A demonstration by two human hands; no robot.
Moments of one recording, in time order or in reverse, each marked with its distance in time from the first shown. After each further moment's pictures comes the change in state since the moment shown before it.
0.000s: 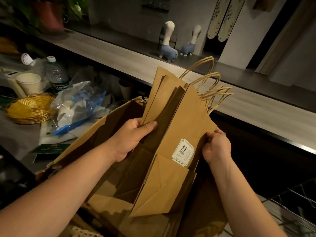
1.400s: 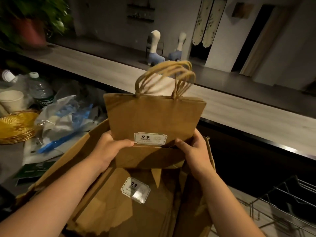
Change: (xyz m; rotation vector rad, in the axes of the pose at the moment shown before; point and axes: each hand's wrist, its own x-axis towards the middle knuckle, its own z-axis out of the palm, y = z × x) left_hand 0.028 -0.027 -0.031 0.206 0.353 -0.044; right_hand -0.036 0.003 -0.008 -0.591 -0.468 -0.471
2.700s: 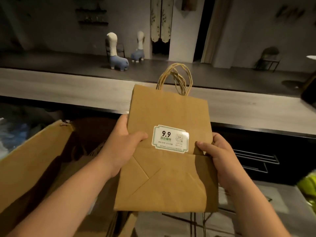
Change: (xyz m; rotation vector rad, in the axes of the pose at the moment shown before) left_hand -0.085 0.081 0.206 0.097 -0.301 0.159; right_hand -0.079 -0.023 -0.209 0.081 0.263 0.275
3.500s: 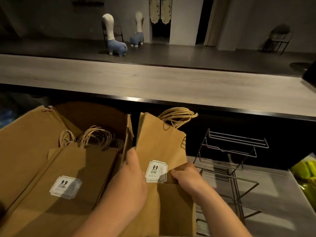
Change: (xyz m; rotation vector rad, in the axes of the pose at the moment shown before) left_hand -0.066 -0.079 0.076 0.946 0.054 -0.121; right_hand 0.002 0.108 -0.002 -0.350 -0.115 0.440
